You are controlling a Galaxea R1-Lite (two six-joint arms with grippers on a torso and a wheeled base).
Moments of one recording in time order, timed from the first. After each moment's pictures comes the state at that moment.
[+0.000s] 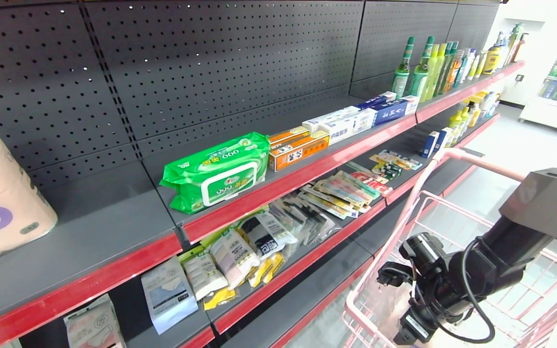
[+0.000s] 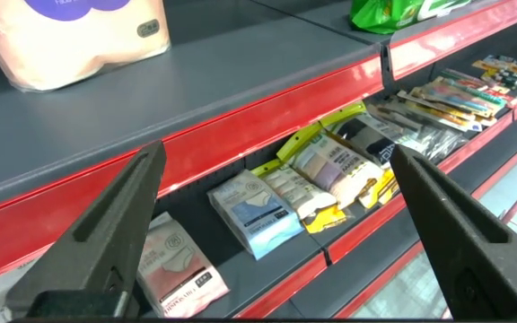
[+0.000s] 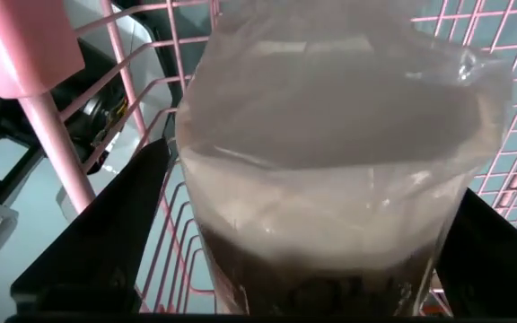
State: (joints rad) left arm 0.00 0.00 0.00 0.00 0.02 0.01; right arm 0.26 2.18 -0.70 -0.09 -0.02 -0.41
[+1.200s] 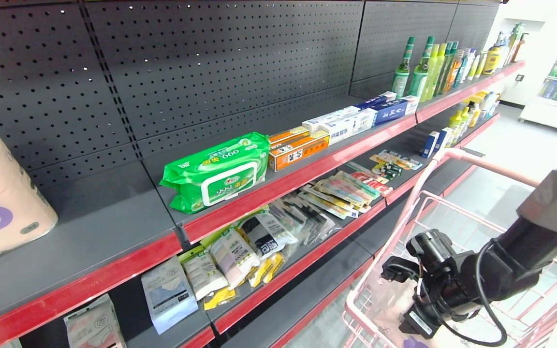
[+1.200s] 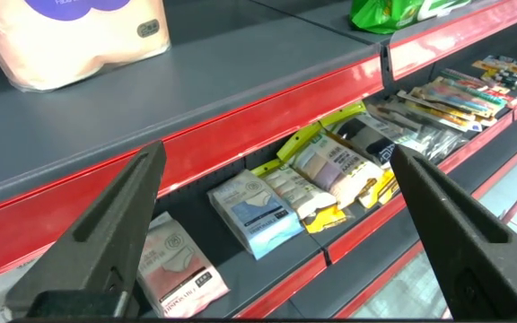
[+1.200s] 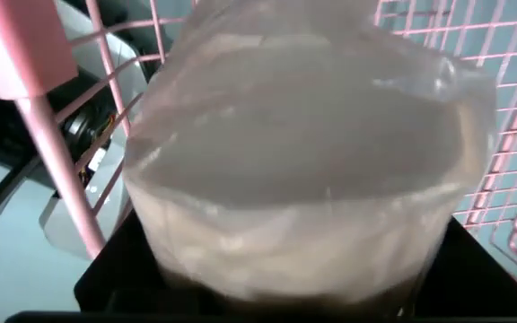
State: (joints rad) left arm 0.00 0.00 0.00 0.00 0.02 0.01; right arm 0.25 2.10 -0.65 -0.15 -0.05 -0.42
